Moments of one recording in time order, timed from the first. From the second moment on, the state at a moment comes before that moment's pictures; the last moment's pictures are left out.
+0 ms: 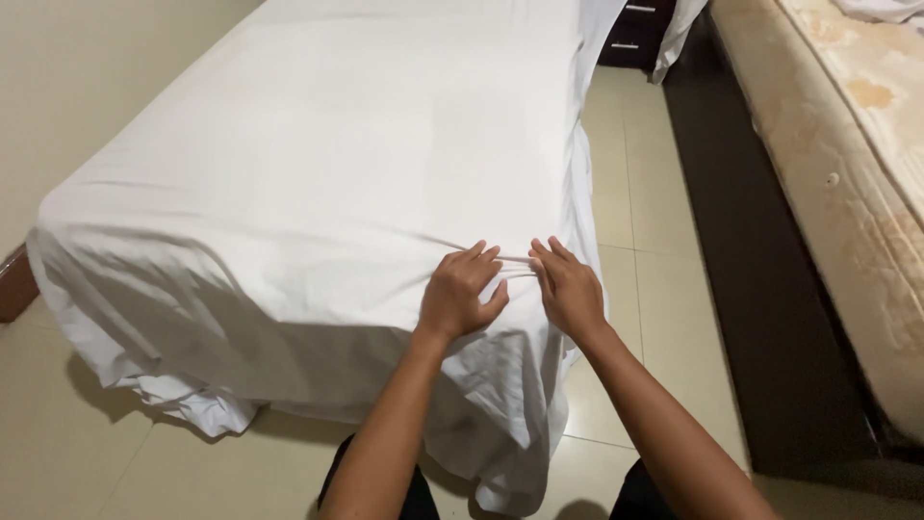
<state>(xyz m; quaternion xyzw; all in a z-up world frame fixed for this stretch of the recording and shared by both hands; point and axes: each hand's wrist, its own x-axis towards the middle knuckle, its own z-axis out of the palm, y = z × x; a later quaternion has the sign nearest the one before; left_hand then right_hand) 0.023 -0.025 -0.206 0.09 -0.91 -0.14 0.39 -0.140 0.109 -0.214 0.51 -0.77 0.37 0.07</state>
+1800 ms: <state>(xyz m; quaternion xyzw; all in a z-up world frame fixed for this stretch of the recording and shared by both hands) 0.161 -0.090 -0.200 0.25 -0.90 -0.17 0.33 -0.075 0.123 -0.193 0.65 -0.68 0.33 0.07</state>
